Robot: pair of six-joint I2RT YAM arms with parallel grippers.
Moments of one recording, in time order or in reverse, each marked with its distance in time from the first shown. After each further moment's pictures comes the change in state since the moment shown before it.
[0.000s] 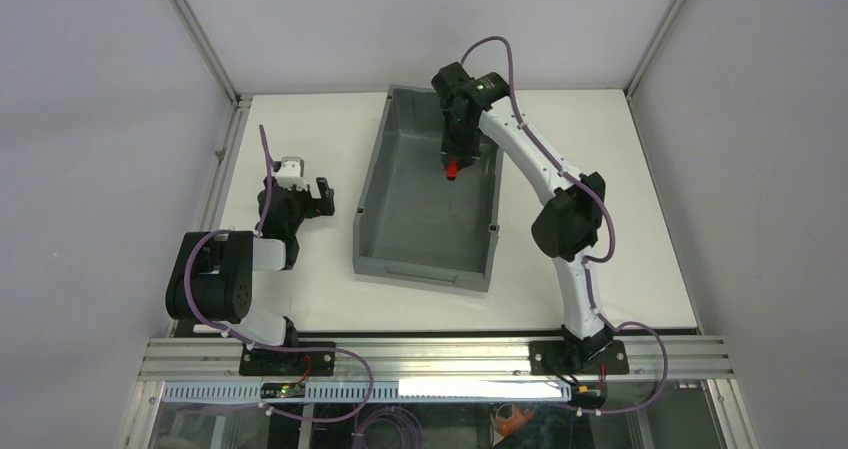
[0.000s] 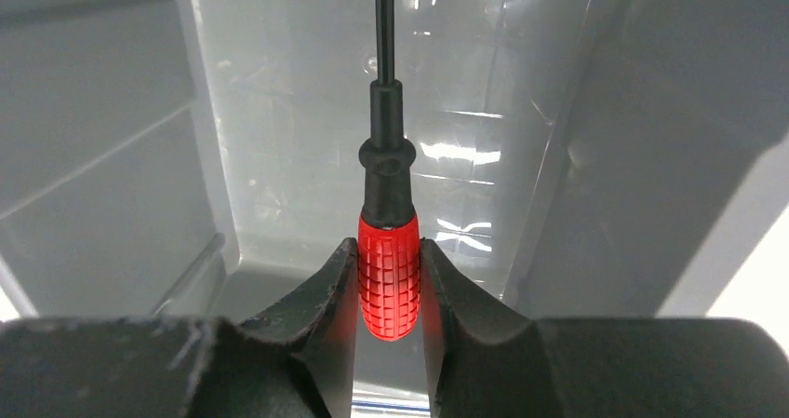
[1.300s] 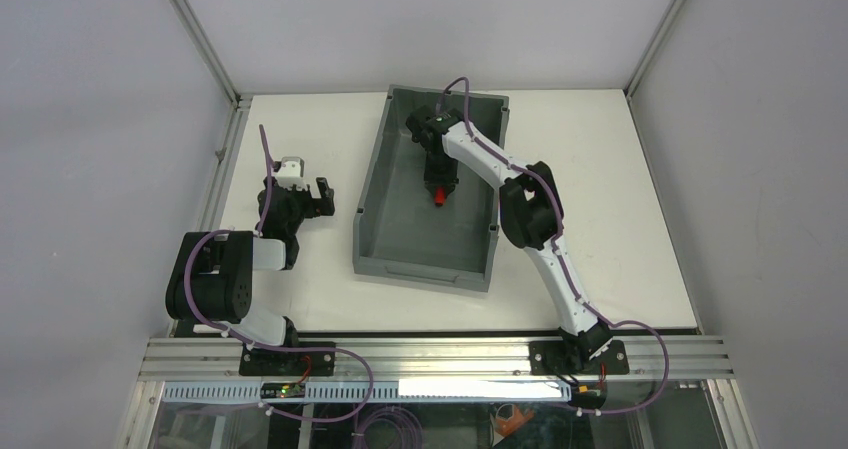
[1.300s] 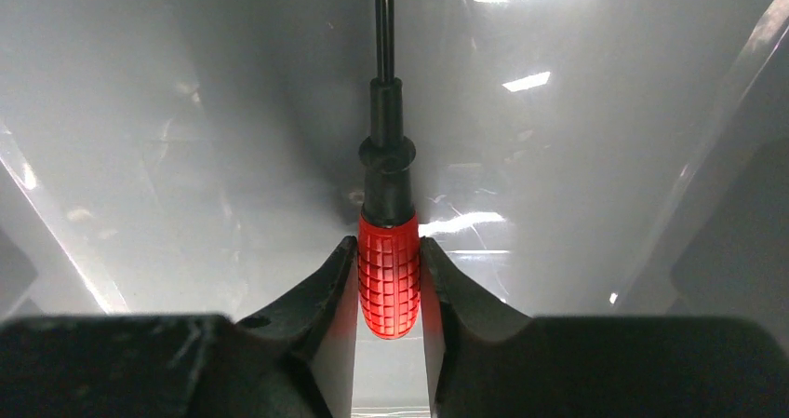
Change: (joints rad) left arm 0.000 0.000 0.000 0.000 0.000 0.000; right arm 0.058 0.301 -0.050 0.150 0.090 0.070
